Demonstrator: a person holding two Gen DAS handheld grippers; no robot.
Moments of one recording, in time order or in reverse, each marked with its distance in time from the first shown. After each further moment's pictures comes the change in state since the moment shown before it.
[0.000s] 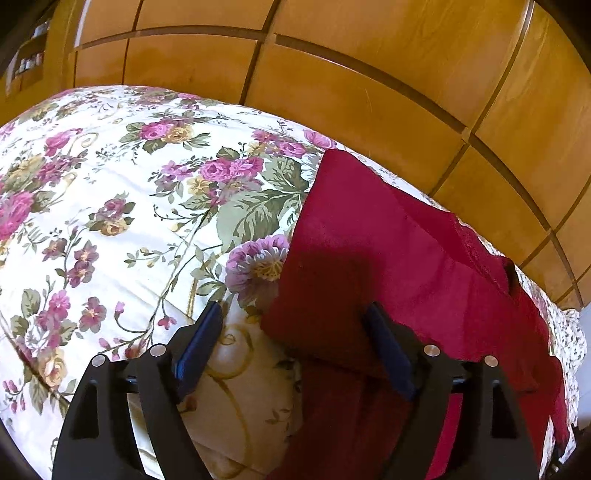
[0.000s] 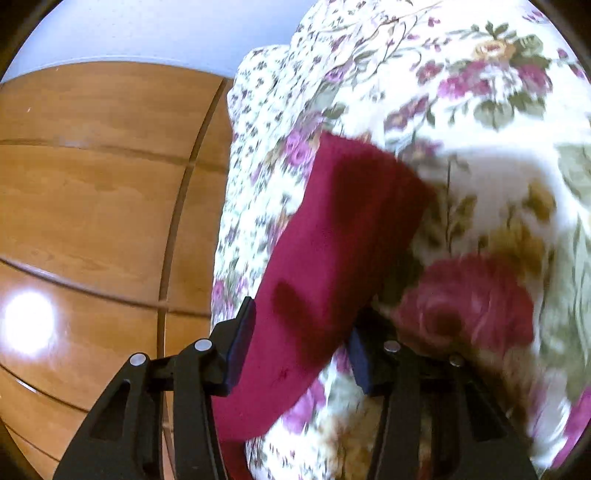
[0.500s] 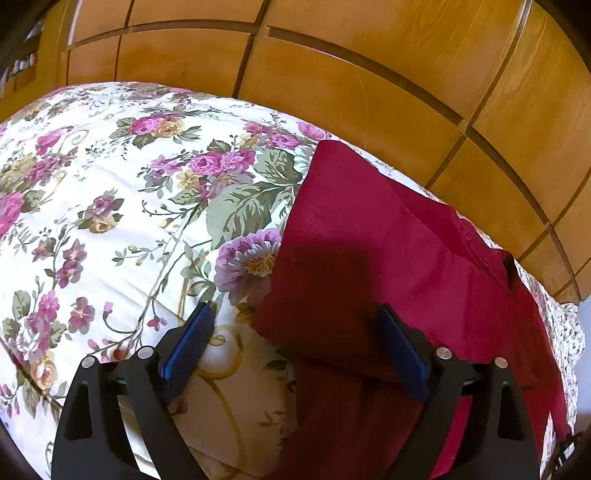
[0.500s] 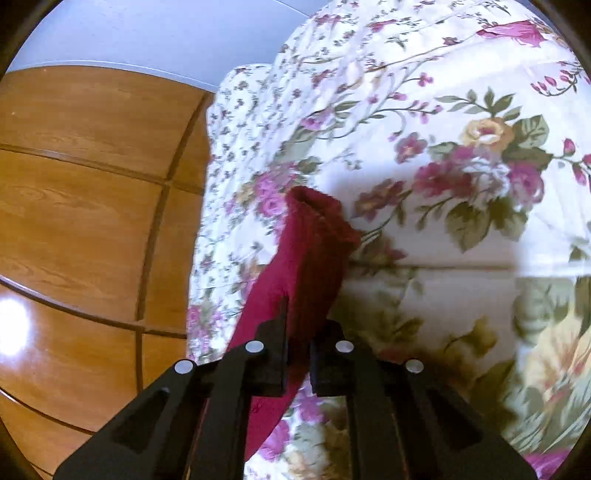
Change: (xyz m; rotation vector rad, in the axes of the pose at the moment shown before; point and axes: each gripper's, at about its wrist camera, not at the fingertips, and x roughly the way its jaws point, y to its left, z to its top) left arm 0.010 -0.006 0.002 0.013 0.023 -0.012; right arm -0.018 -0.006 0.030 -0.016 -0.025 -0.111
